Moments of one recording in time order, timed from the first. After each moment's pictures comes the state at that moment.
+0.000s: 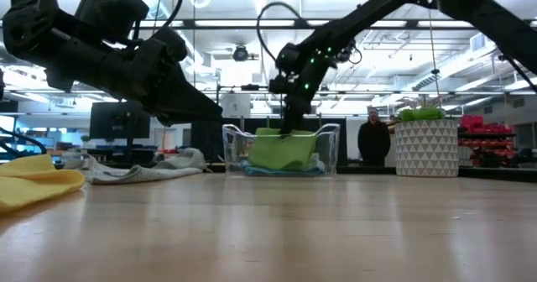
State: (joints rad) left arm -0.09 1.50 0.30 0.90 -0.25 -0.22; right arm -0.64 2.14 1.83 -0.72 -0.14 -0.63
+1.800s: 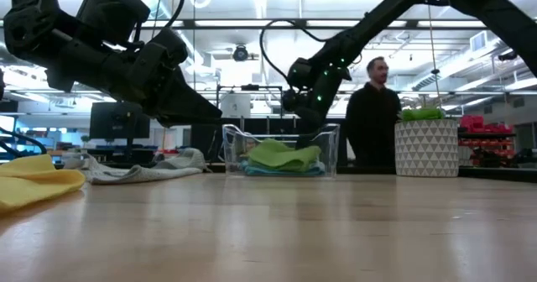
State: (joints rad) left arm -0.09 1.51 0.30 0.88 -0.25 -0.21; right arm -0.67 2.07 1.60 -0.65 -0.17 -0.39
